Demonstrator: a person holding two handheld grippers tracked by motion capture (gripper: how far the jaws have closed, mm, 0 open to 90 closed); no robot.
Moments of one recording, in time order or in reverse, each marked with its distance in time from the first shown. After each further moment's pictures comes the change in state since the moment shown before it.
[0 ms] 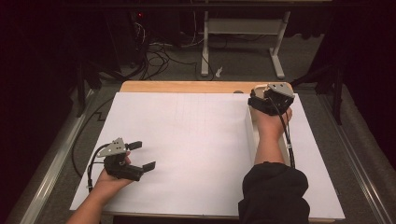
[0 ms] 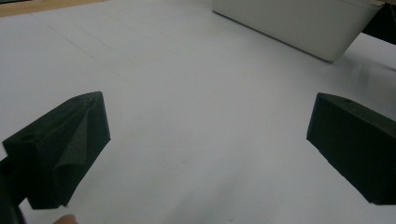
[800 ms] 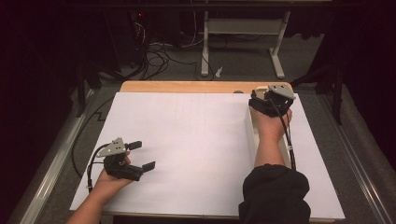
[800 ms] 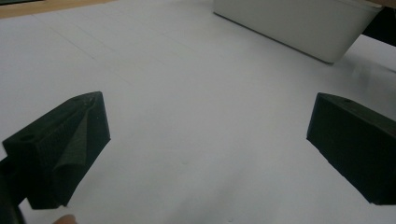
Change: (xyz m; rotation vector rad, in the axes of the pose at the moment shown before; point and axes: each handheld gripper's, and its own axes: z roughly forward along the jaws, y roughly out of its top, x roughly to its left) left arm 0.000 0.001 -0.001 -0.006 0.001 -0.001; right arm 0.000 -0.001 -0.006 -0.006 -0.003 -0.002
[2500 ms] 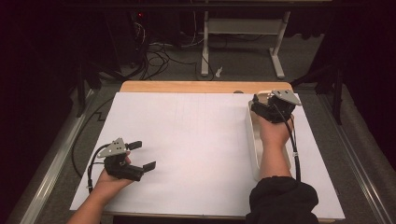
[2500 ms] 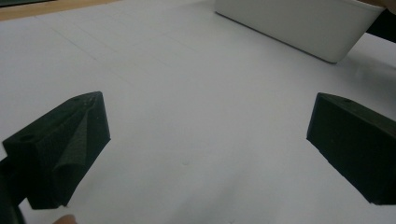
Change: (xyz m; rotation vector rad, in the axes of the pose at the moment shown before) left arm -0.002 -0.001 0.001 0.000 0.008 0.013; right arm -0.006 -0.008 -0.019 -0.010 0.040 0.020
